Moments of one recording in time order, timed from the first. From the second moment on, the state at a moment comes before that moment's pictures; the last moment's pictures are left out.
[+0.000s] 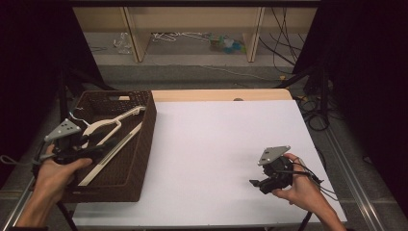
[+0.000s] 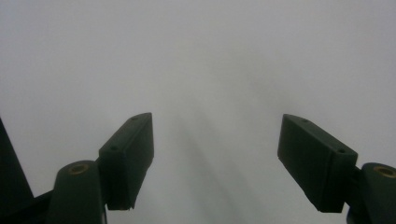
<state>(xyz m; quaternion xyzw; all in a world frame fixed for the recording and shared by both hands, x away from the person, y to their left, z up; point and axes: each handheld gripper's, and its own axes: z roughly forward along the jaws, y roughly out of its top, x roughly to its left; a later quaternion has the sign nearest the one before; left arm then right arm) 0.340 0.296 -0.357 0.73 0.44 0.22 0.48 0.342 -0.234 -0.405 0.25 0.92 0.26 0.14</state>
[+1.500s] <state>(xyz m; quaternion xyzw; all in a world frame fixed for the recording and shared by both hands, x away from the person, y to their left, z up) 0.256 0.196 -0.420 0.75 0.33 0.19 0.54 0.304 -0.262 -0.406 0.34 0.80 0.45 0.21</state>
